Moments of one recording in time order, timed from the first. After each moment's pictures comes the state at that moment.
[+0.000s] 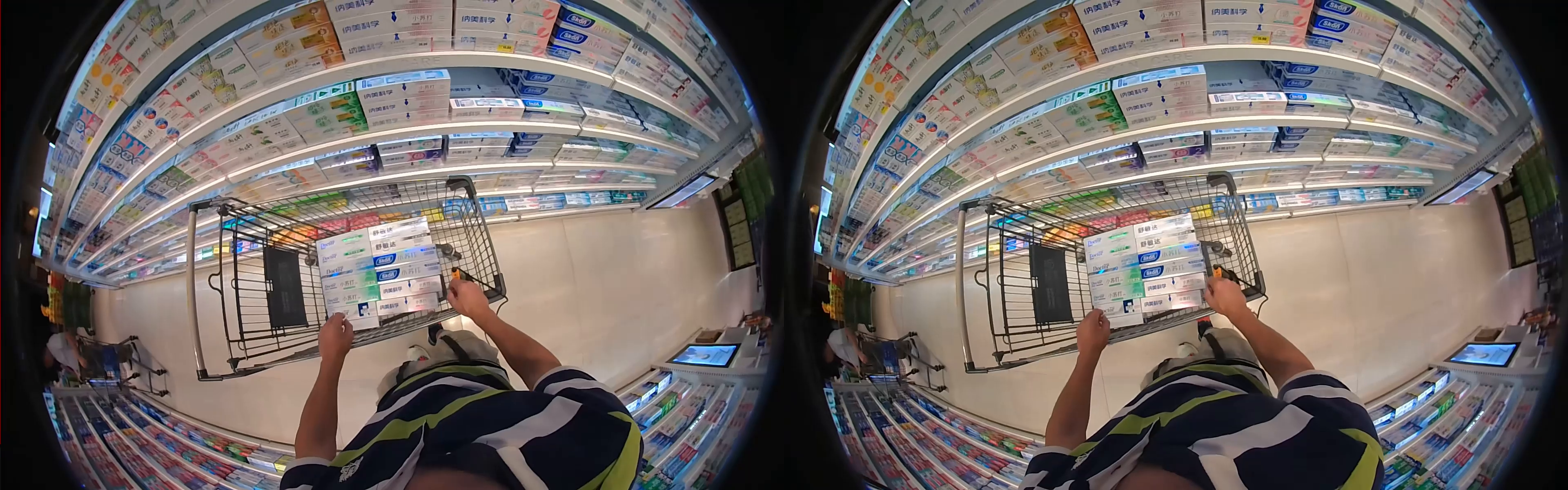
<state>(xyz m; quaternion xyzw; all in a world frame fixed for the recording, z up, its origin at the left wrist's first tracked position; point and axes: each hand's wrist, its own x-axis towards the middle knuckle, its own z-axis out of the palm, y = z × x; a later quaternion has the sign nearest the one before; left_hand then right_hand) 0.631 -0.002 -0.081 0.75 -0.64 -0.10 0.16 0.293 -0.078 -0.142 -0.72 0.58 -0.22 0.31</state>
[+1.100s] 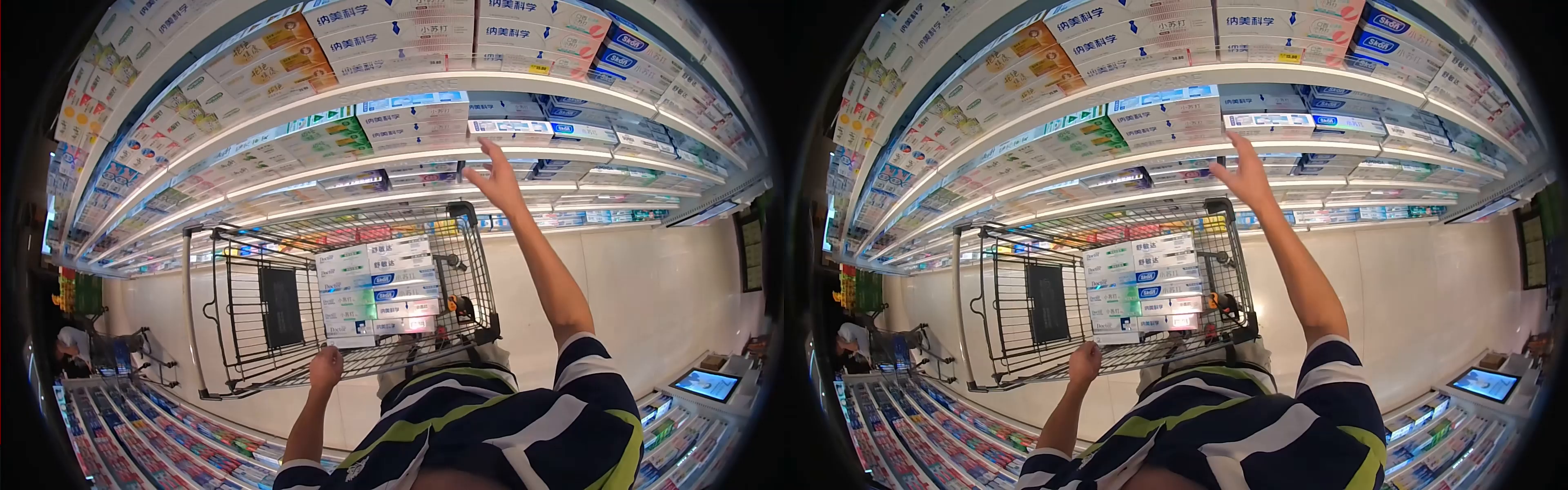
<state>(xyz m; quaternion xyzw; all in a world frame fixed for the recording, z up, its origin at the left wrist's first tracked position) 0.633 -0.006 -0.088 0.75 -0.64 -0.11 0.13 0.220 -0.348 0.014 -0.66 0.45 -0.53 0.29</state>
